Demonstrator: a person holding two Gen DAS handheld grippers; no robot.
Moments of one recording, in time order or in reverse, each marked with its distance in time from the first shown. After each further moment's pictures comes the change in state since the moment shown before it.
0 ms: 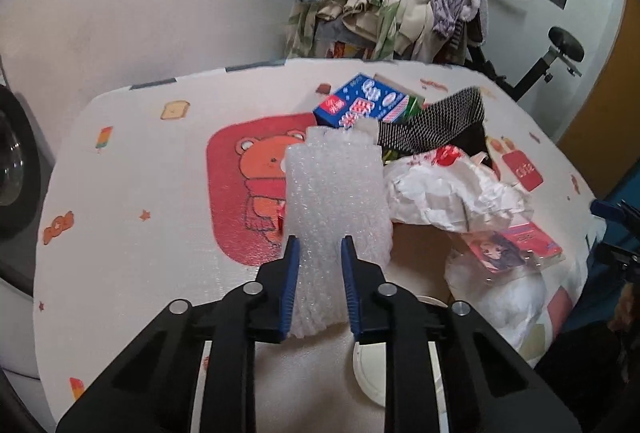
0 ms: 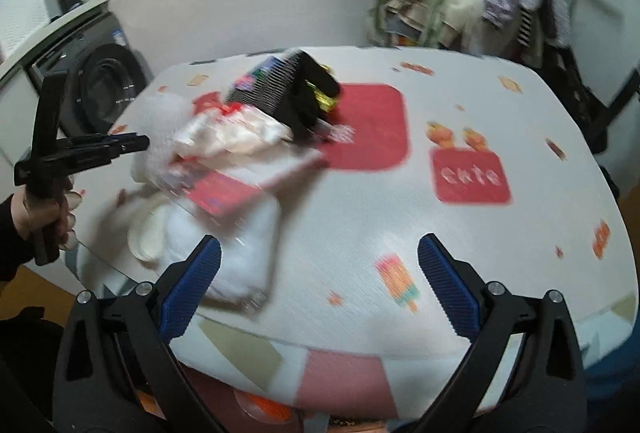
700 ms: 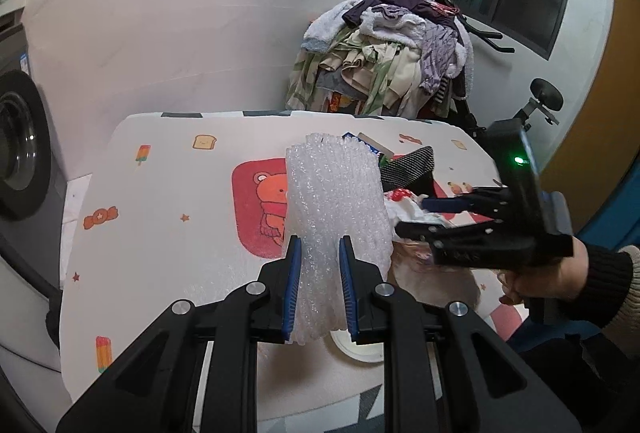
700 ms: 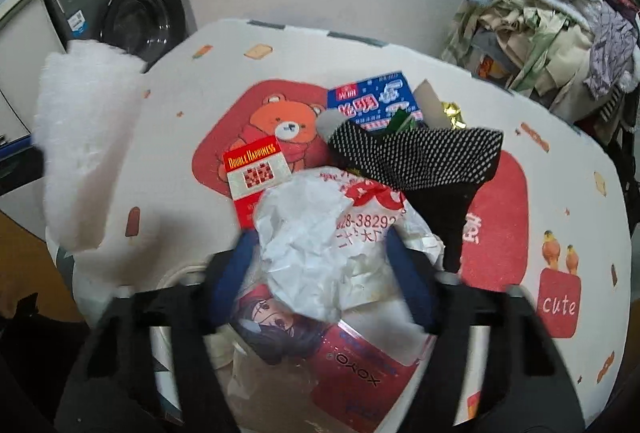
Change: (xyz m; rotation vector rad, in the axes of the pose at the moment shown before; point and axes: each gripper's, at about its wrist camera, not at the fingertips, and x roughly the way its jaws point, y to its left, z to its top) left arm -0.107 0.000 -0.017 -0.075 -0.151 -0.045; right arm 0.107 0.100 0.085 -0.202 0.151 0.033
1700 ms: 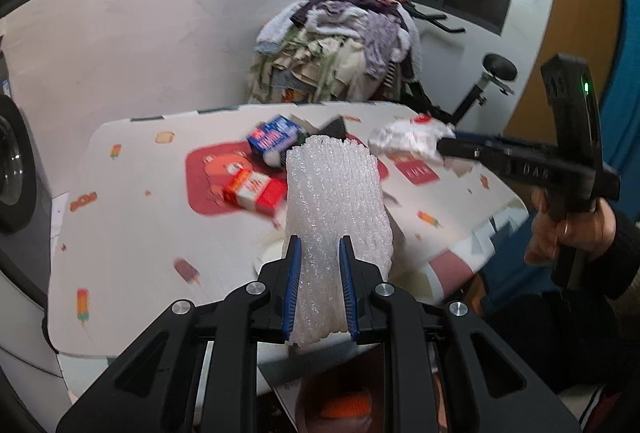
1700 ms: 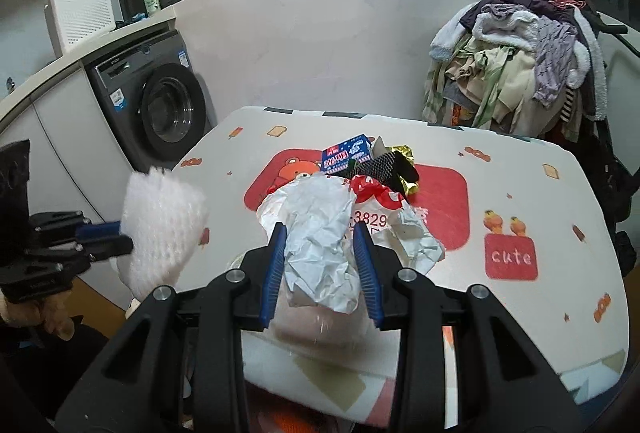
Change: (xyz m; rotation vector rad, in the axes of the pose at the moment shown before) left arm -0.063 -0.073 -0.066 0.110 0.002 -0.091; right arm -0.175 -0.010 -0.097 0.085 -0.312 0.046
